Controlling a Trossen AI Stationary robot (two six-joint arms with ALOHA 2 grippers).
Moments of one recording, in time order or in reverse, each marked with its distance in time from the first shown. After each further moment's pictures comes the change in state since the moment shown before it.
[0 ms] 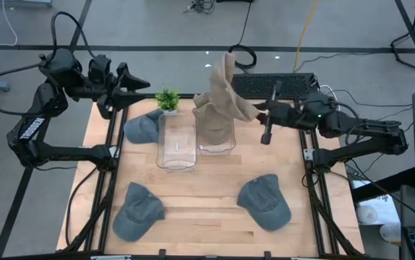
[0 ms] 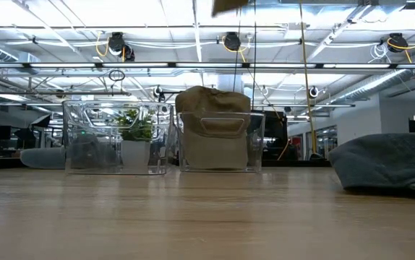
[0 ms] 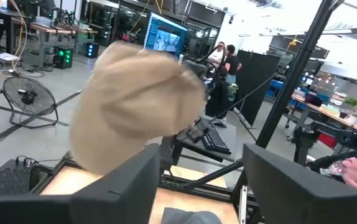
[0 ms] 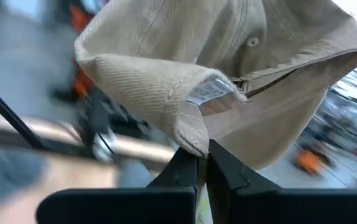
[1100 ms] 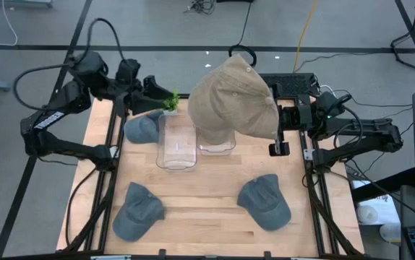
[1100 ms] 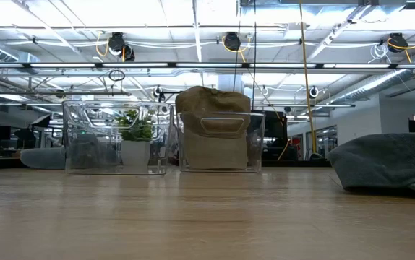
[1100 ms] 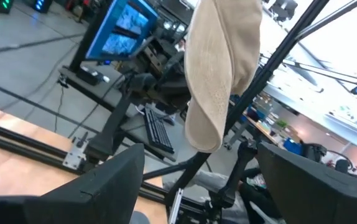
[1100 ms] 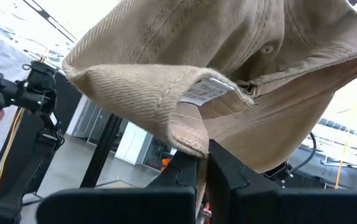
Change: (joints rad) left arm -0.159 0.141 0.000 0.180 0.016 -0.304; right arm 0.030 0.100 0.000 0.594 -0.468 0.176
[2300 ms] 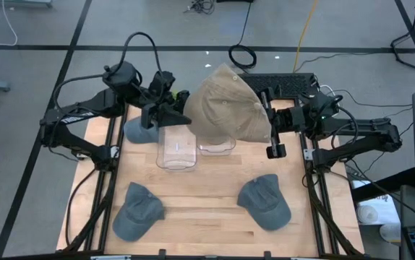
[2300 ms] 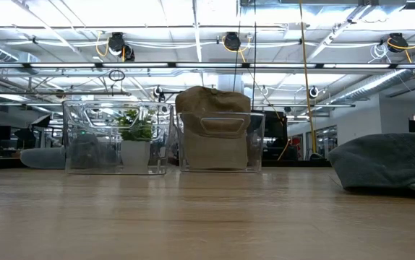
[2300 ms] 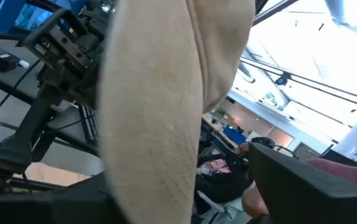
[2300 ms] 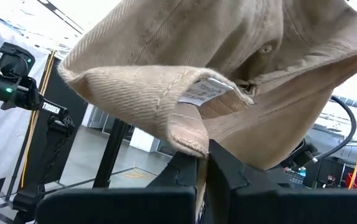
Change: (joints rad) left arm -0.170 0.219 0.000 0.368 0.069 -0.132; right arm 0.000 0.017 -0.001 -0.058 -0.024 0.042
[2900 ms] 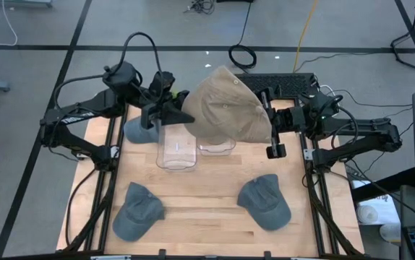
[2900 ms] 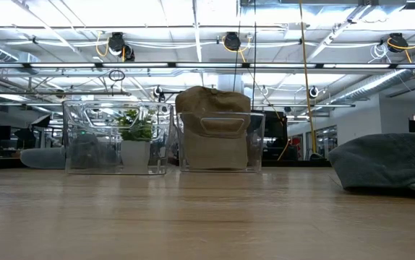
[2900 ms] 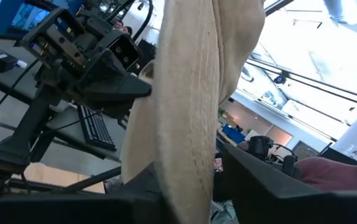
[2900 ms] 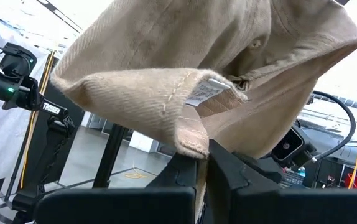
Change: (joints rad) left arm 0.002 0.000 0.000 0.012 0.006 0.004; right arm 0.000 0.000 0.000 0.001 0.002 -0.001
